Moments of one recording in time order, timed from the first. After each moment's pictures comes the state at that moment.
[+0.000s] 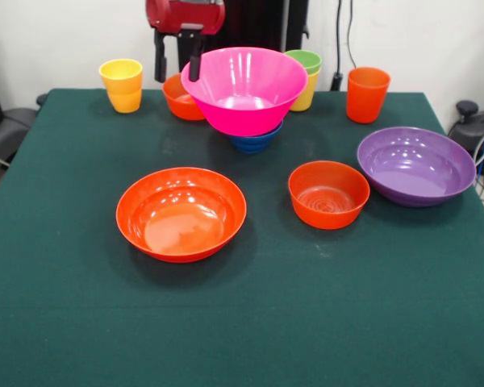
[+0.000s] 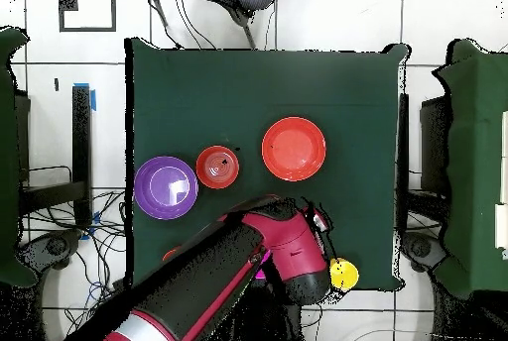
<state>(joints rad) 0.33 -0.32 -0.71 1.60 -1.69 -0.51 3.10</state>
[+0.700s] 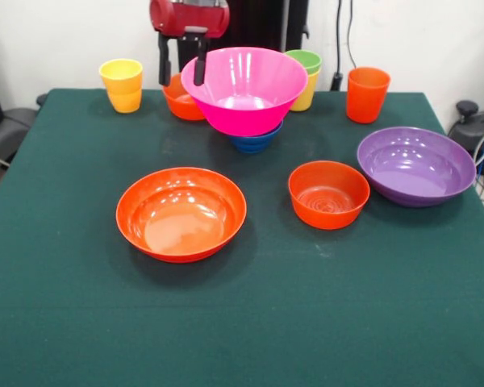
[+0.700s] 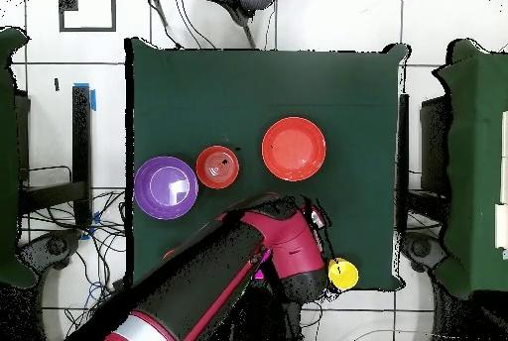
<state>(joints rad) 0.33 -0.34 -0.71 1.59 -1.64 -0.51 3.10</state>
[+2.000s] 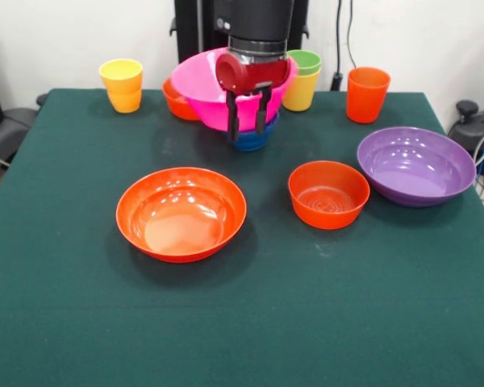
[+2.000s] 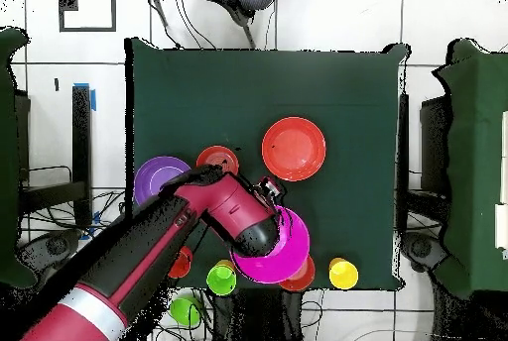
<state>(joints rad) 0.49 -0.13 -0.72 1.40 -1.72 -0.55 3.27</state>
